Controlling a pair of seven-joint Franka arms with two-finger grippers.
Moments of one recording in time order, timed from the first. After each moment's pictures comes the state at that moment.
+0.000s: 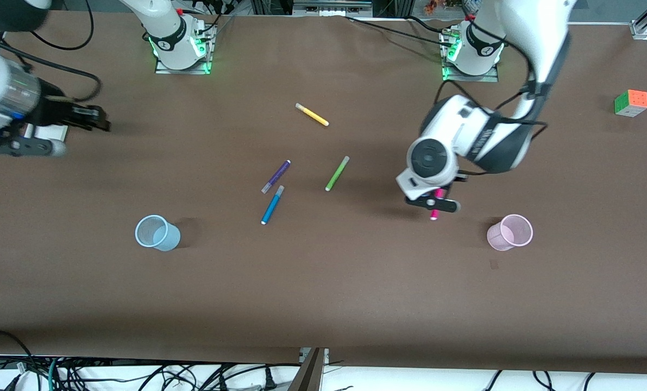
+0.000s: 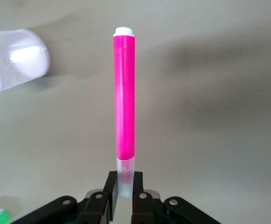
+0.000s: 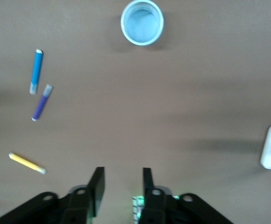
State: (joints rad) left arm -0.15 0.46 -0.31 -1.68 0.33 1.64 -0.31; right arm 0.12 0.12 0.02 -1.53 0.06 1.44 0.22
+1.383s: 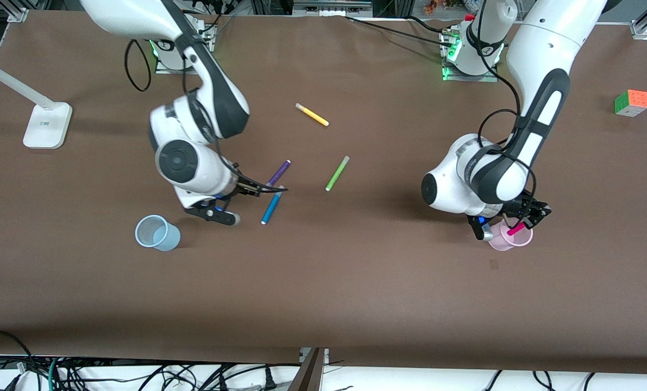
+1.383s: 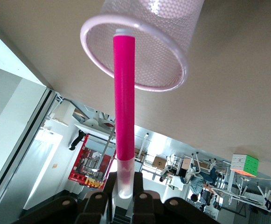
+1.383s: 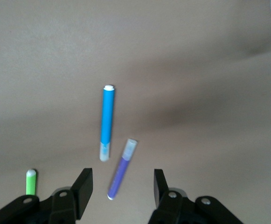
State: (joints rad) left arm -0.08 0.64 -0.31 -1.70 1.22 1.47 0.33; right arm 0.46 0.56 0.03 -1.54 0.13 1.96 0.72
